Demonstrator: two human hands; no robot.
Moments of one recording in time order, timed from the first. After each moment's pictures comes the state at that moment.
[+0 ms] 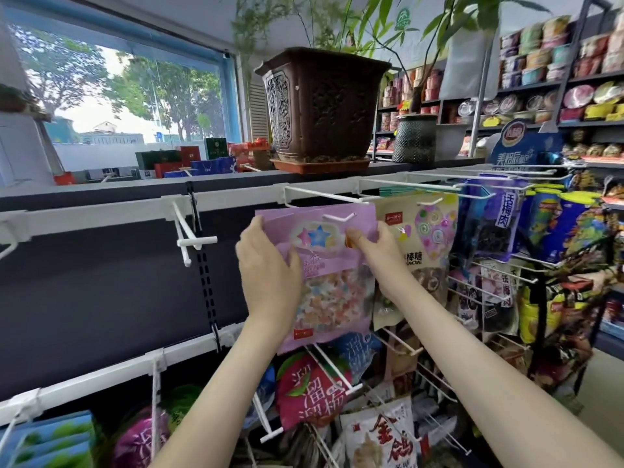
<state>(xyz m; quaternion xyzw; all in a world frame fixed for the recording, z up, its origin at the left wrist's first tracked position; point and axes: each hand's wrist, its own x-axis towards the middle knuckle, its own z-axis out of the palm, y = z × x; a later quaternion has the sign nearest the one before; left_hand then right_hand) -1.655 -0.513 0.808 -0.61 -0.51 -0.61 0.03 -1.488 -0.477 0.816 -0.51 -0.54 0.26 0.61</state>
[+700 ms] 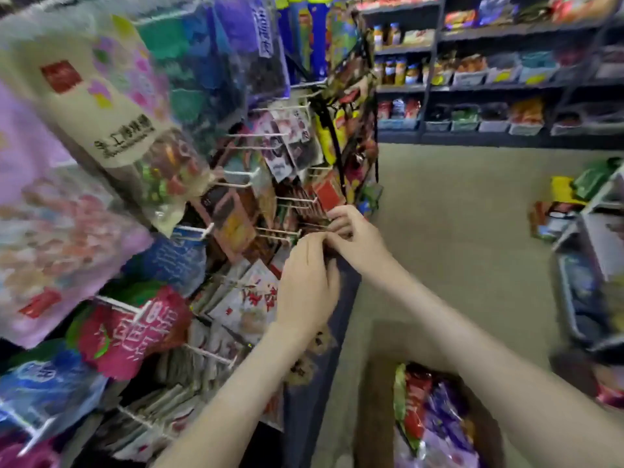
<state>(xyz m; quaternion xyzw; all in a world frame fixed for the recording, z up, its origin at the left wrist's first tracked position) -1.437 -0.639 0.620 -0.91 -0.21 -0.33 -0.11 -1.319 -0.684 0.632 -0.71 -0.38 0.19 0.57</state>
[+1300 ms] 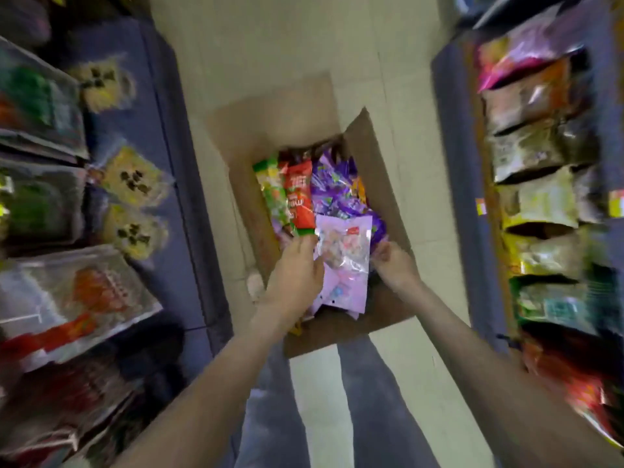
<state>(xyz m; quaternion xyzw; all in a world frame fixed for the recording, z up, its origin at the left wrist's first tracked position) -1.405 -0.851 0.172 -0.89 -0.13 0.24 -0.35 -1.361 -1.039 0.116 -0.85 0.16 0.40 0.31</state>
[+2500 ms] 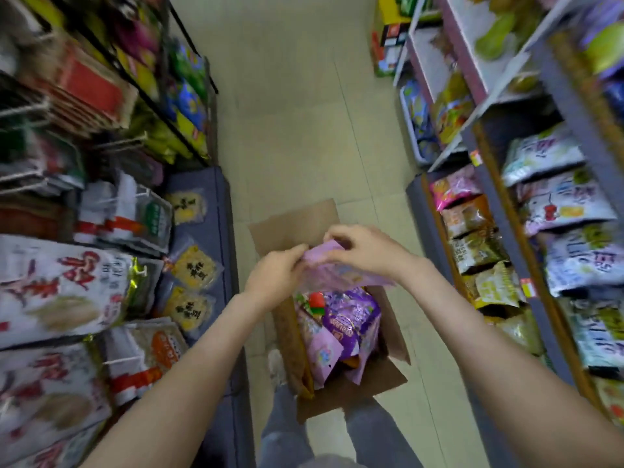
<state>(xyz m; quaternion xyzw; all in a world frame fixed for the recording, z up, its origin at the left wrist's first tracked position) -1.329 -0.787 0.377 -0.94 -0.04 0.13 -0.31 -1.253 -0.963 0.427 -0.86 -0.24 0.32 0.32</state>
